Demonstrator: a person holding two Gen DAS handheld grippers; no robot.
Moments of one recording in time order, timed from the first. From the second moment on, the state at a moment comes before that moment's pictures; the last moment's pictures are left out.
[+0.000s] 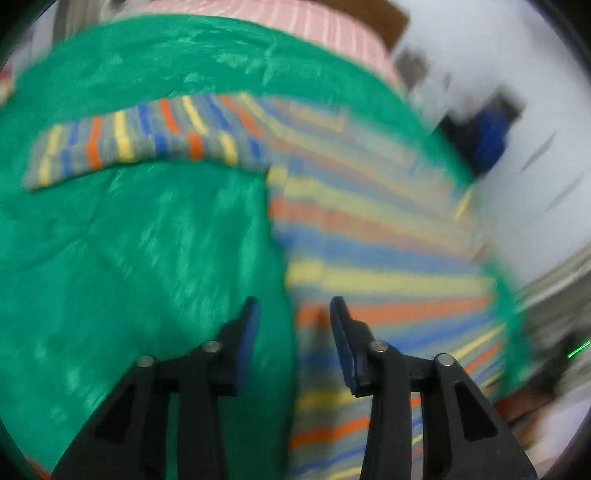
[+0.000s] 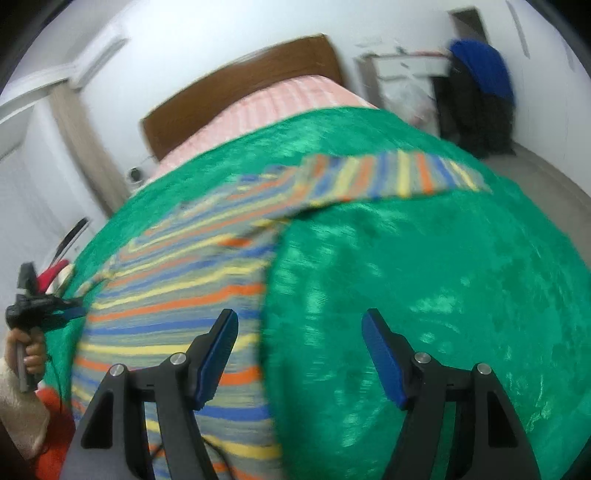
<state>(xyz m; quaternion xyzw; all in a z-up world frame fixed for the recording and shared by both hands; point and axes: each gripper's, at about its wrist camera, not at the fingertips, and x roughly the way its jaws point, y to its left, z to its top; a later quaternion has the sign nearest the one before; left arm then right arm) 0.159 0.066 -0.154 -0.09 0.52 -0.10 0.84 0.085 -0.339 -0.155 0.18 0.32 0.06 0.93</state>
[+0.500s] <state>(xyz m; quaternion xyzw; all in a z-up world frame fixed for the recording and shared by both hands) 0.112 0.093 -0.142 -0.06 0.40 0.01 0.91 0.102 -0.361 -0.154 0.14 0.32 -0.05 0.94</state>
